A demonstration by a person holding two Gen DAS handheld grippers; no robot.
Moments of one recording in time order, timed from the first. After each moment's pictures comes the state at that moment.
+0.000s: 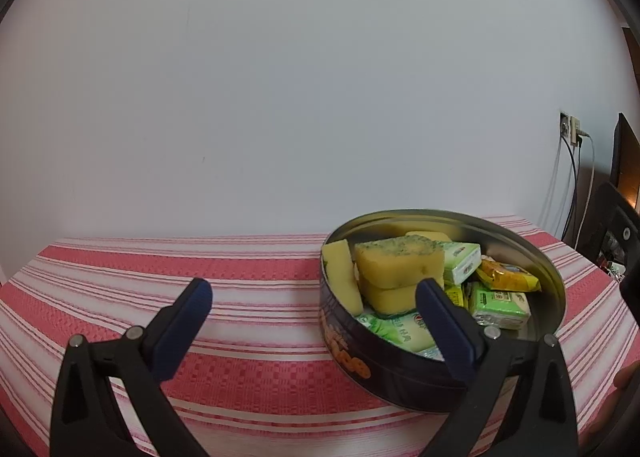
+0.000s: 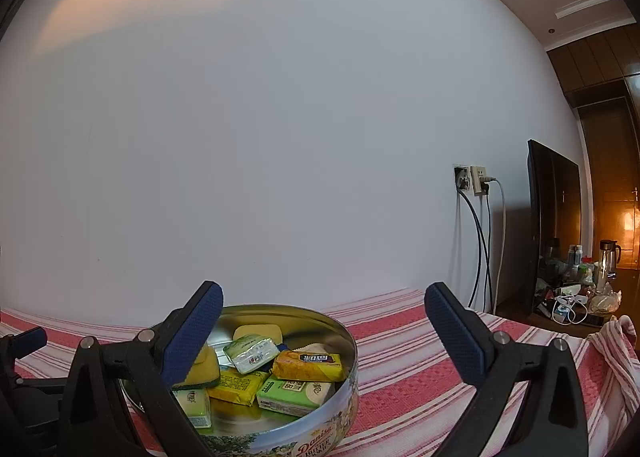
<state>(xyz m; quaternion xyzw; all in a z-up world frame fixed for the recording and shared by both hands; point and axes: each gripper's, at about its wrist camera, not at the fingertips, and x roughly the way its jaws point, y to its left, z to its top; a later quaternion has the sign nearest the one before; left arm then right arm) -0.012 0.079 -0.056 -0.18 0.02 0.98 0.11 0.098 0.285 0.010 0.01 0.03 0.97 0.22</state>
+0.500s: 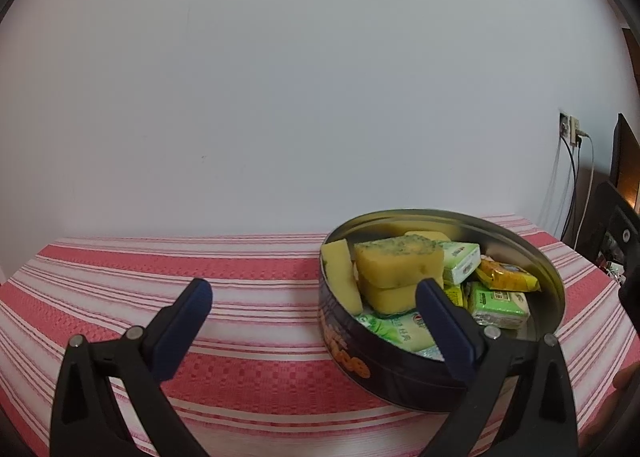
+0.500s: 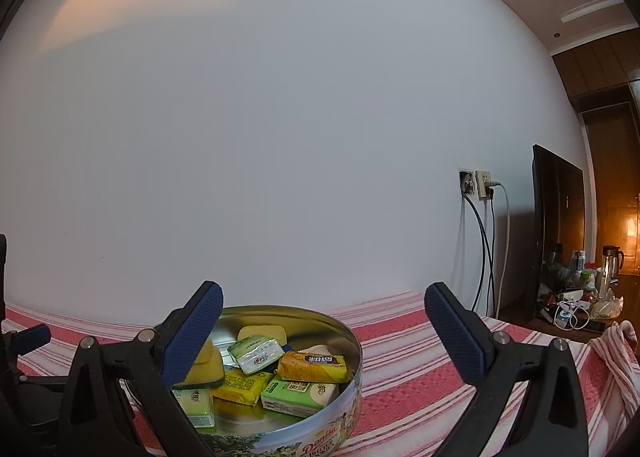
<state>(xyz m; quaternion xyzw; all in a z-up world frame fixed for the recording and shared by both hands) -0.012 0.081 -0.056 -0.18 0.01 0.98 0.10 0.101 0.282 0.010 0.01 0.02 0.98 0.21</state>
